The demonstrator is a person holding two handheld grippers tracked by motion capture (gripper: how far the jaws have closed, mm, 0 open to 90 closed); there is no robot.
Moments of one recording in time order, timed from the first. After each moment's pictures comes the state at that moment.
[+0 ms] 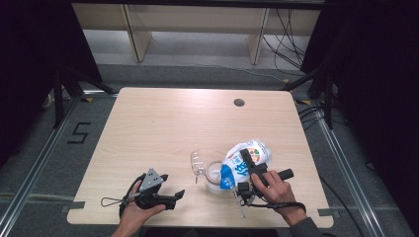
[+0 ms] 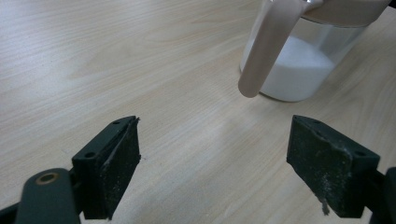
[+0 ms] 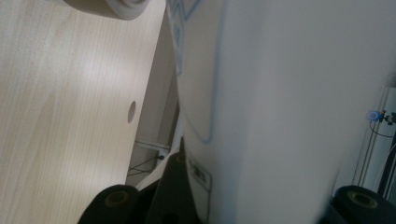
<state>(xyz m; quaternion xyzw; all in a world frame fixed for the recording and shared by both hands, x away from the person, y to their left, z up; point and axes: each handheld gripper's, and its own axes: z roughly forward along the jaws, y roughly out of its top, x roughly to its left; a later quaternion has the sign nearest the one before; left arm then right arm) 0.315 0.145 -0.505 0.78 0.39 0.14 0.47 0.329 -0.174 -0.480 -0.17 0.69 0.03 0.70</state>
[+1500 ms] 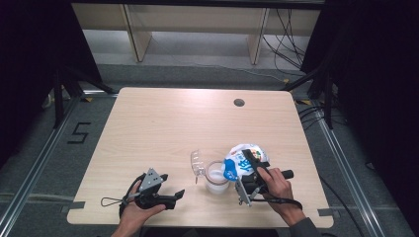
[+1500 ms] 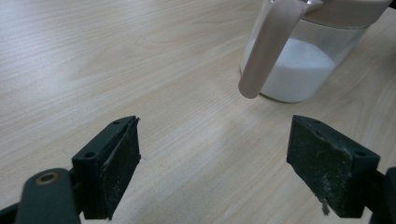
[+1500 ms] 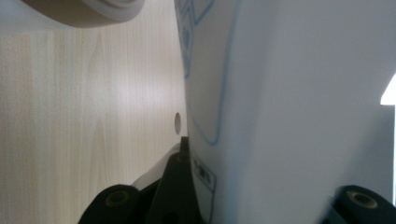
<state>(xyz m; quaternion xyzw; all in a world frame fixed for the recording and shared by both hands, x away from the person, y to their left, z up) 0.315 0.145 -0.505 0.78 0.39 0.14 0.47 0.341 -0.183 -0.473 -0.07 0.76 0.11 0.63</state>
